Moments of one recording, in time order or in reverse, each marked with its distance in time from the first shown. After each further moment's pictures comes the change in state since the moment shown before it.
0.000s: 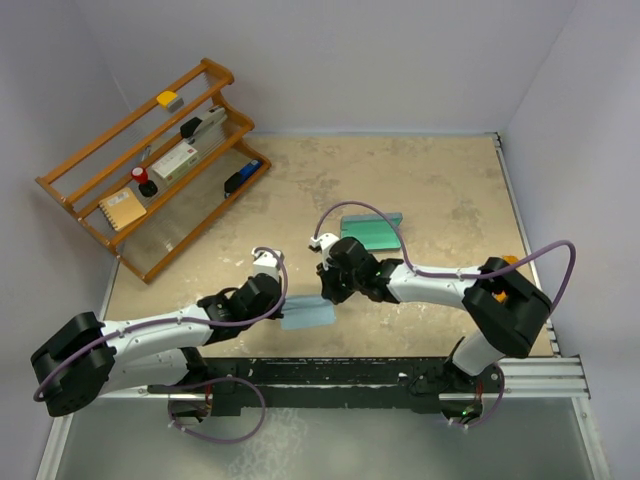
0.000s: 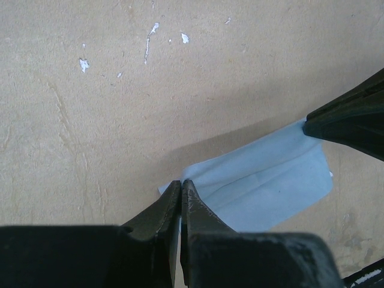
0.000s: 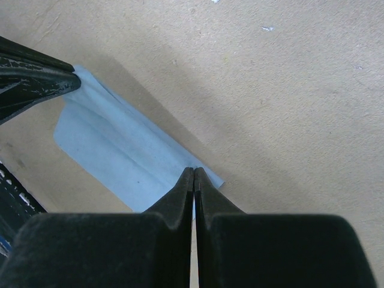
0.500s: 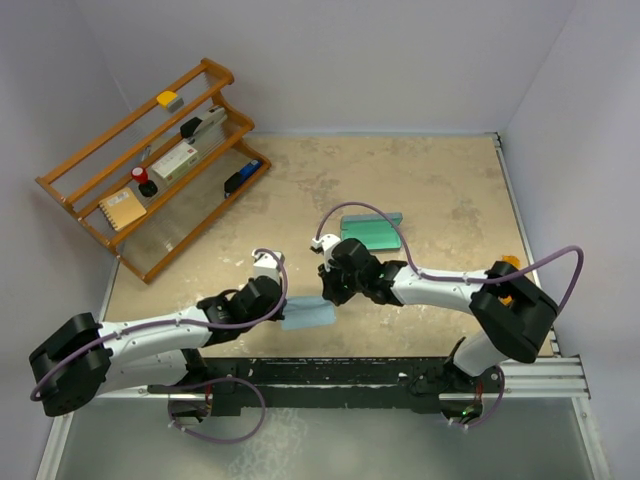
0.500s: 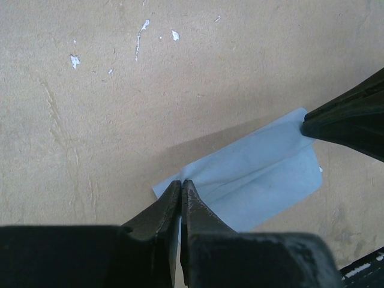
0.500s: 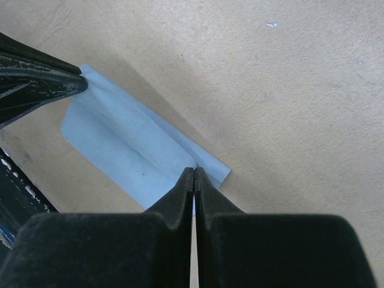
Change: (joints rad) left arm -0.027 -0.014 0.000 -0.007 -0.013 -0.026; right arm 0.011 -0.035 -0.019 0.000 0.001 0.000
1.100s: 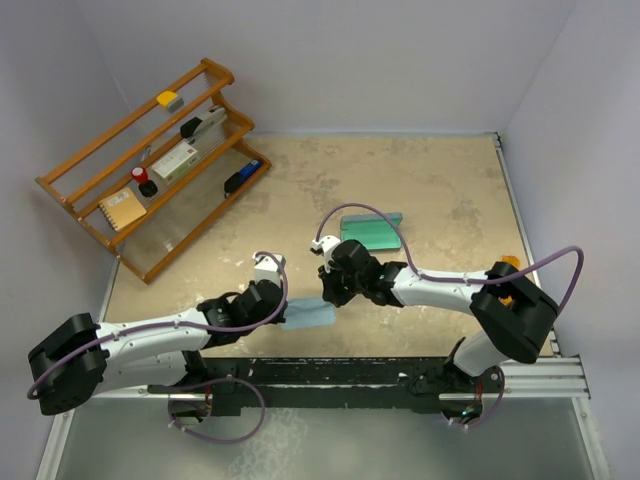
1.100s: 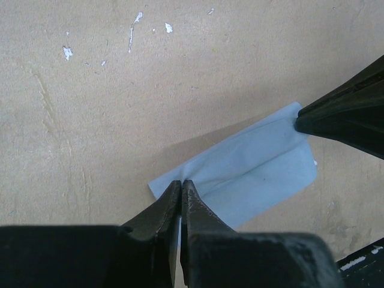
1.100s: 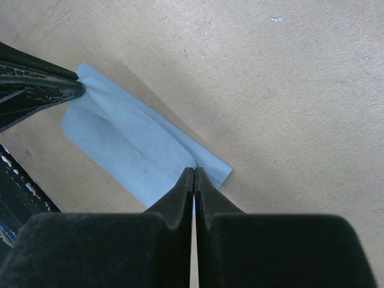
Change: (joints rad) left arm -0.044 -0.016 0.000 -0.022 -0.031 -0.028; right arm 0.005 -0.007 -0.011 0.000 -0.001 0.002
